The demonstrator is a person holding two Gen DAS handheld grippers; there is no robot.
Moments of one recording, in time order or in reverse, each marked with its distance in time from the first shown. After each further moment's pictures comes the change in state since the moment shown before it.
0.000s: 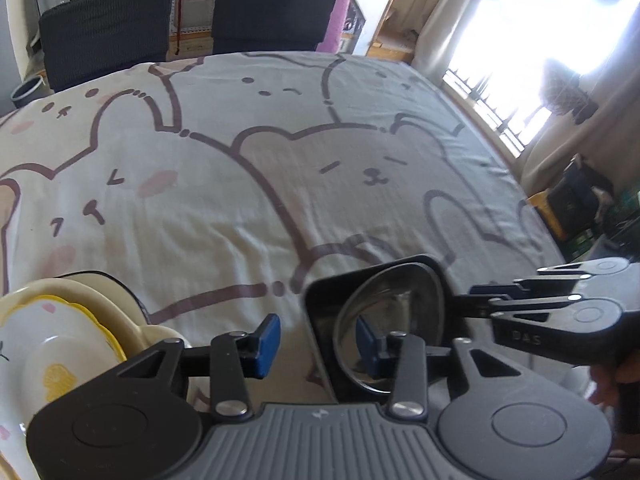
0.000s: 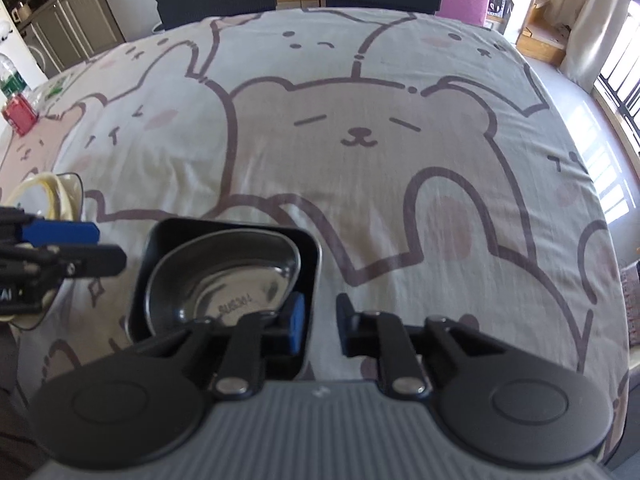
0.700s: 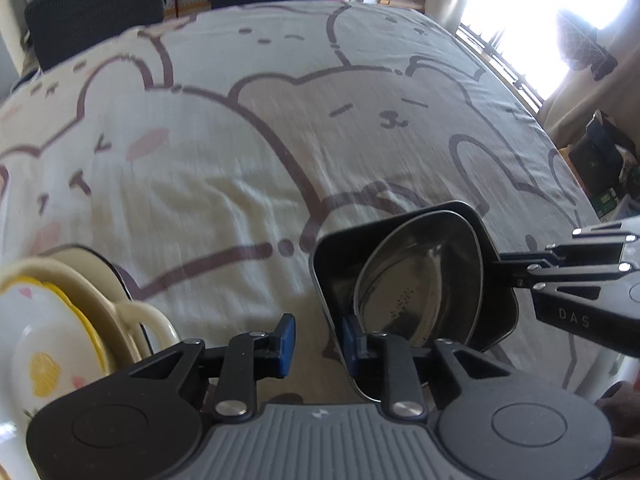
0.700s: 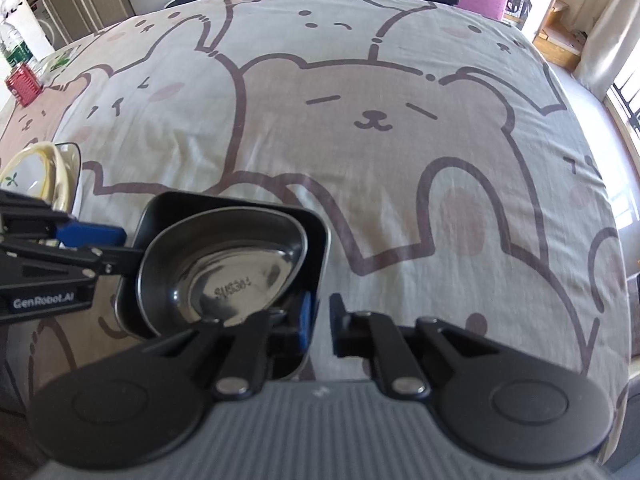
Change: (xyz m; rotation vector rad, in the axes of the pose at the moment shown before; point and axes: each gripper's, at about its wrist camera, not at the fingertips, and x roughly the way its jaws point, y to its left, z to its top) left arm 0.039 -0.005 -0.012 0.033 0.126 0.044; right arm 0.013 0.005 -0.002 -0.055 0.042 0.009
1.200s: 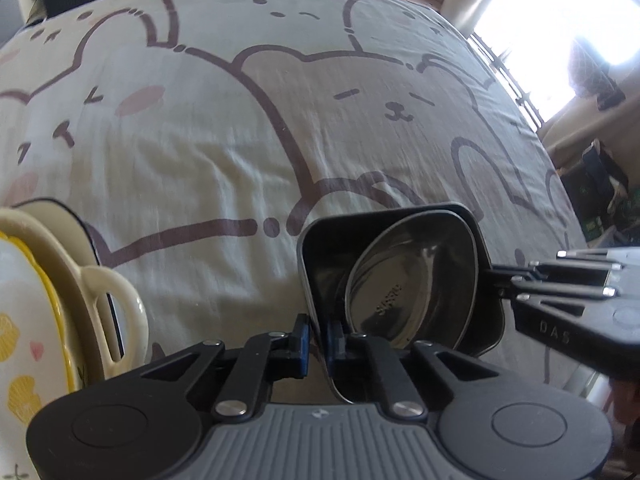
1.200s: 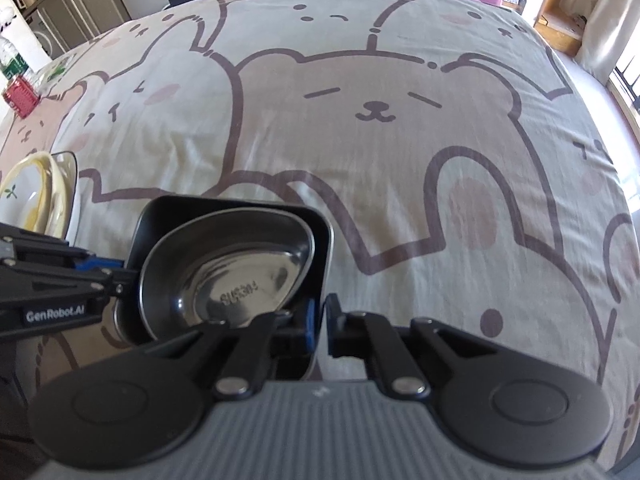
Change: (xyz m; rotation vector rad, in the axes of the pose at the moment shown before) left arm 0.009 0.009 0.000 -0.134 0.038 -0.077; right arm 0.013 -0.003 0.003 0.025 0.011 0.019
